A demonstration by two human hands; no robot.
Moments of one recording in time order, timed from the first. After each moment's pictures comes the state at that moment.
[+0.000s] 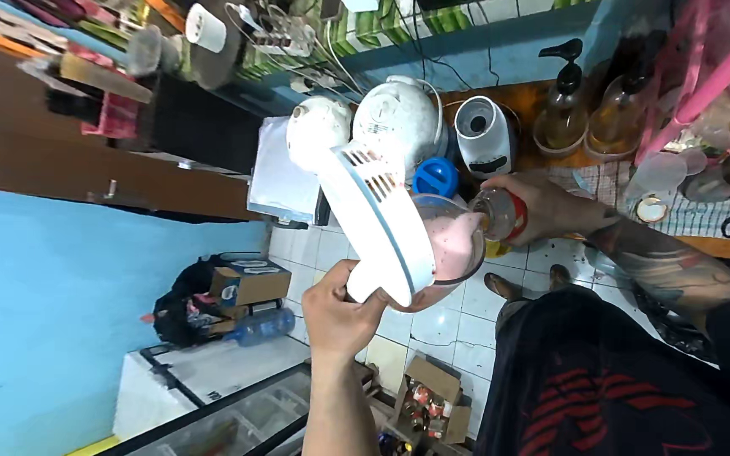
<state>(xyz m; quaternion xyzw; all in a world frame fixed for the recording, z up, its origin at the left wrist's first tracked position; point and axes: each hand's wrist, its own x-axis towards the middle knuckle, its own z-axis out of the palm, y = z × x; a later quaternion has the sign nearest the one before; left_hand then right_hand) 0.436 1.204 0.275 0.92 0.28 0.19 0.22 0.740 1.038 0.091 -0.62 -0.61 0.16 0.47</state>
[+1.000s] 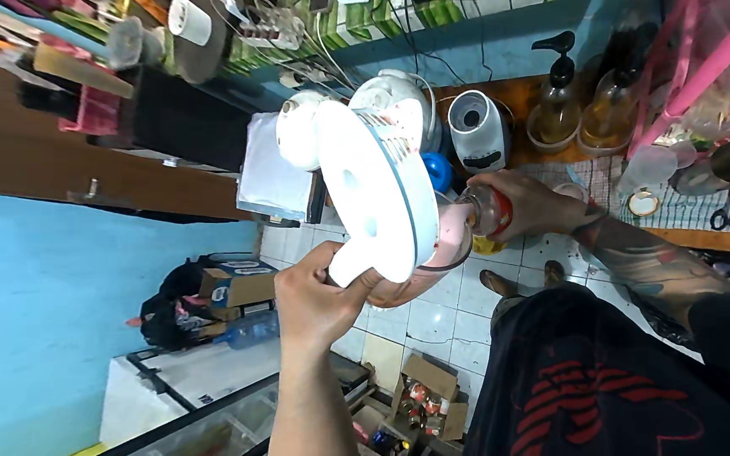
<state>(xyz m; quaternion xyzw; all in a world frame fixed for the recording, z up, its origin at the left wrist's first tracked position) 0.444 1.220 0.296 0.94 0.29 0.12 0.14 0.726 1.048 0.085 -0.62 -0.61 0.13 0.48</state>
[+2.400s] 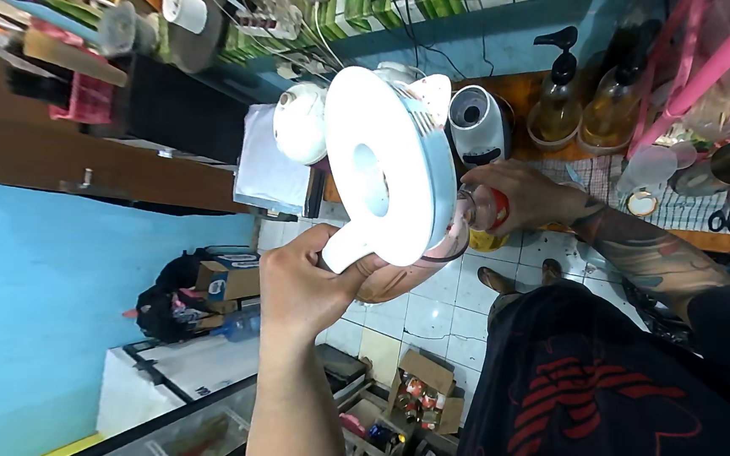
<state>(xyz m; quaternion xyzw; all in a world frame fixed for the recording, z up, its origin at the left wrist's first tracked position) 0.462 1.218 0.316 0.95 0.29 0.08 0.12 0.738 1.055 0.093 -0.61 -0.66 0.09 0.43</state>
